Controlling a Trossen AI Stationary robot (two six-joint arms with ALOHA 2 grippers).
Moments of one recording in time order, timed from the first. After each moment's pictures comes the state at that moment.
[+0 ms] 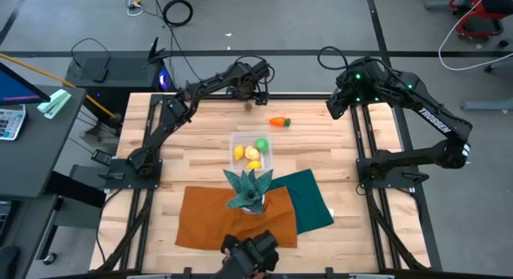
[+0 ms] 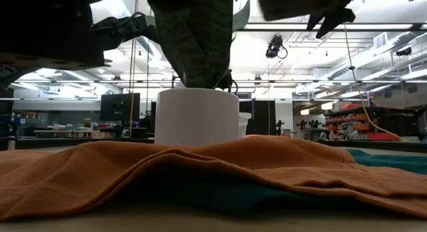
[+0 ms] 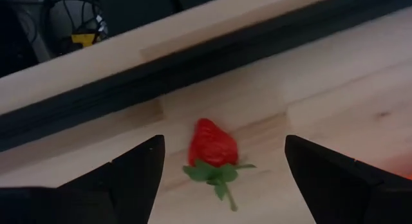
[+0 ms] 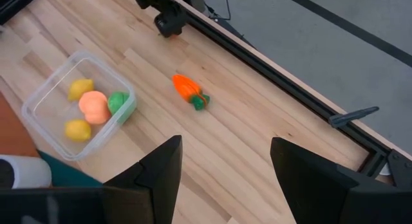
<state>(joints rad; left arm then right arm) 0.64 2.52 2.32 -1.13 -0.08 -0.60 -0.61 1.11 1.46 -1.22 0.05 0.24</state>
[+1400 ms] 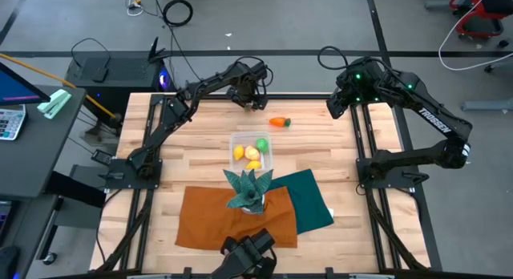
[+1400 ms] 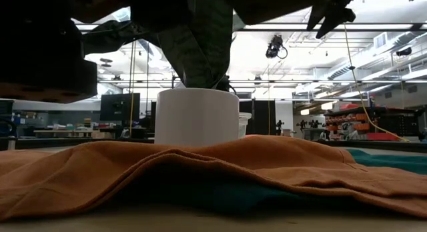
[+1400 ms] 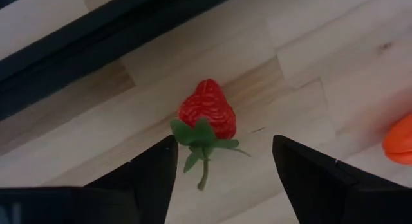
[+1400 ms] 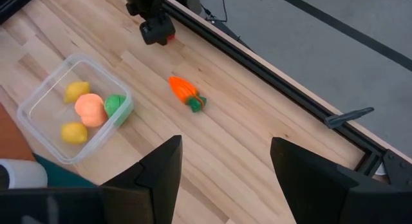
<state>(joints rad) 0.66 2.54 2.32 -1.20 0.09 -0.46 -0.61 1.11 1.46 -1.21 0.07 0.24</state>
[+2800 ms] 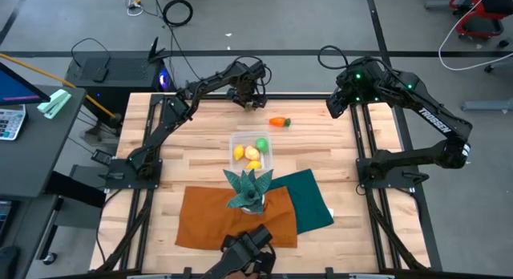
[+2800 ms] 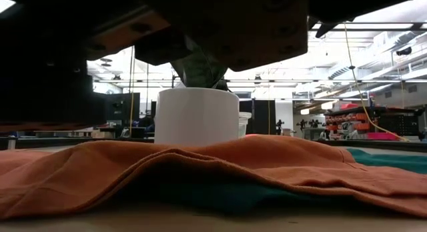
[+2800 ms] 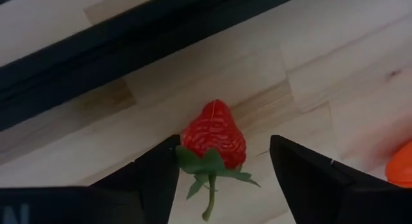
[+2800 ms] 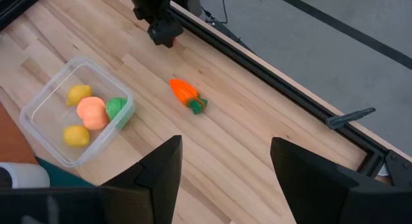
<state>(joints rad) 0.69 2.57 2.32 -1.16 0.13 -0.50 -0.61 1.11 1.46 -1.21 0.07 0.25</state>
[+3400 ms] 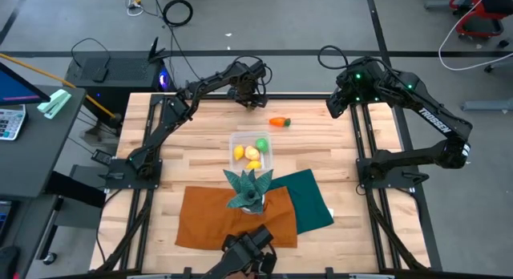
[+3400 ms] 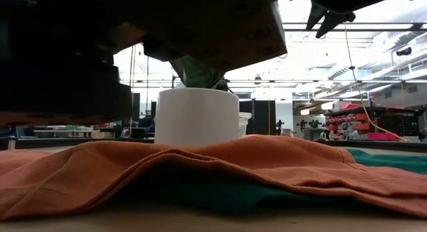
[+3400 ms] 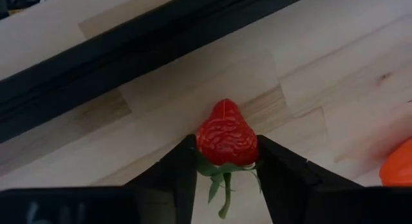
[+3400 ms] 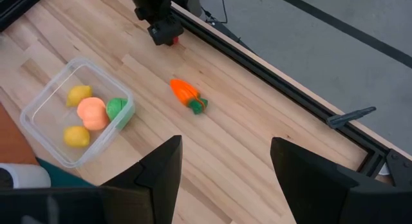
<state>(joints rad) 0.69 2.57 2.32 -1.14 0.13 -0.48 -0.61 1.11 1.46 -1.21 0.07 0.26</state>
